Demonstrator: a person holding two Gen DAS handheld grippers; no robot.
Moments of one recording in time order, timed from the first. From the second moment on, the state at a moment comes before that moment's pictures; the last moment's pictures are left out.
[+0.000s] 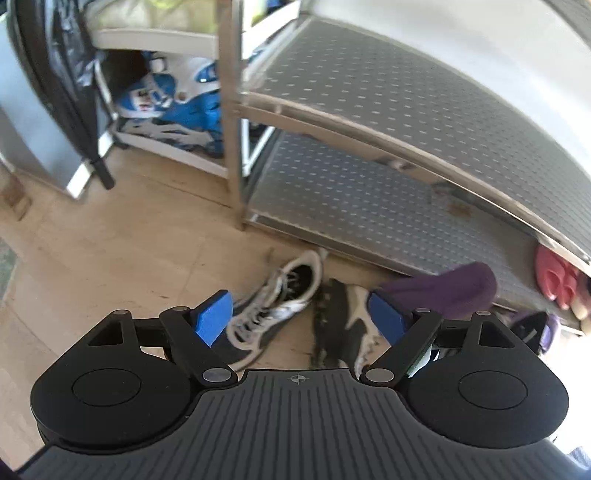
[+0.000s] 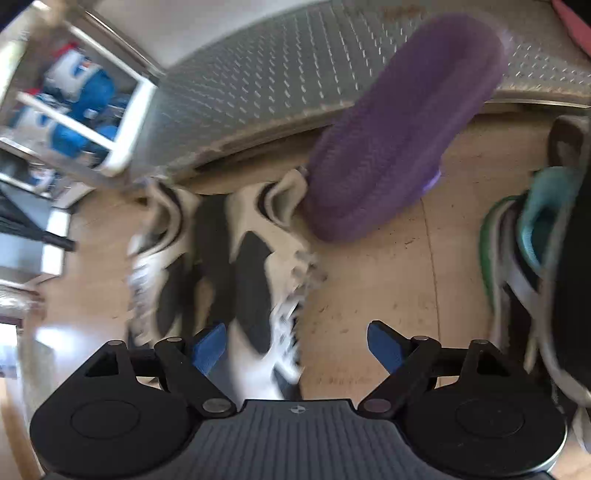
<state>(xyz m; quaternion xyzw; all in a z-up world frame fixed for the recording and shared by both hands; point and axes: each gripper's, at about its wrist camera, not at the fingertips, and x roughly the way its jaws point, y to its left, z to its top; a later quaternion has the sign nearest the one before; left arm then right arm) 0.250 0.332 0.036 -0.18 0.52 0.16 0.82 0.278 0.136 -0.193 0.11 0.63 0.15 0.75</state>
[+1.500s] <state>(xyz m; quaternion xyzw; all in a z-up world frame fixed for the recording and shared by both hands) 0.267 0.371 0.027 -0.19 0.52 0.19 0.81 0.283 0.278 -0.182 -0.12 0.58 0.15 0.80</state>
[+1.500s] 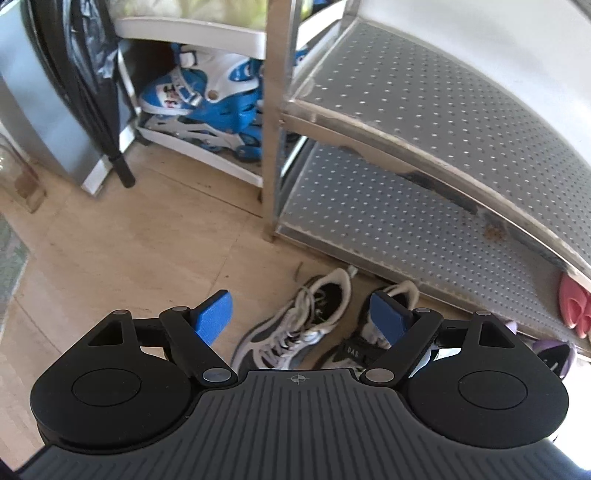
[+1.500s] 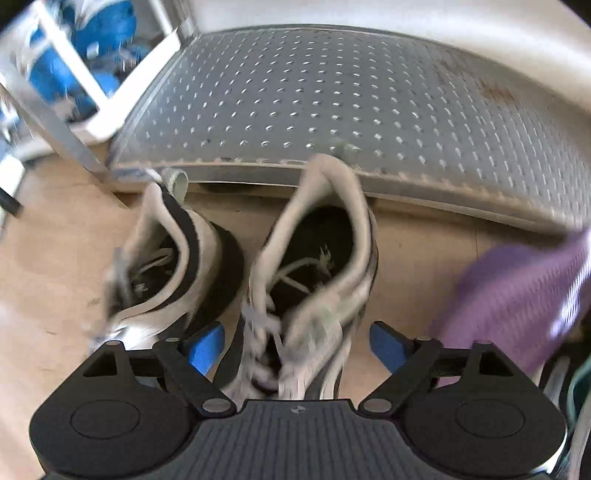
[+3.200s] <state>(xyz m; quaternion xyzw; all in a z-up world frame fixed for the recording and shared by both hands) 0.244 0.408 0.040 -0.23 0.49 0.22 0.81 0.263 0.323 -0.154 -0.05 0.57 0.15 0.80</state>
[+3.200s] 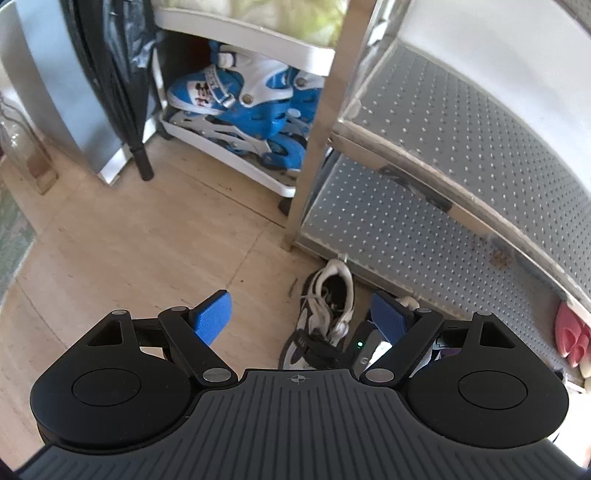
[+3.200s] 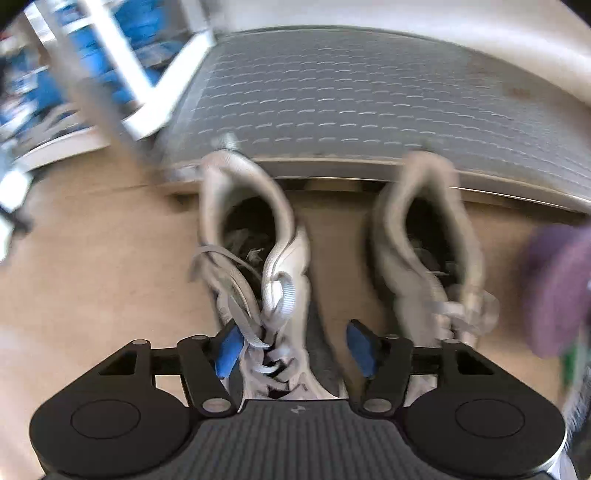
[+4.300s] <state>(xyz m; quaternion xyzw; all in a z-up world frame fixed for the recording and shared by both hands) 0.266 0.376 0.037 -0.21 0.51 0.20 0.81 0.263 0.221 -0.121 0.06 0.59 0.17 0.79</state>
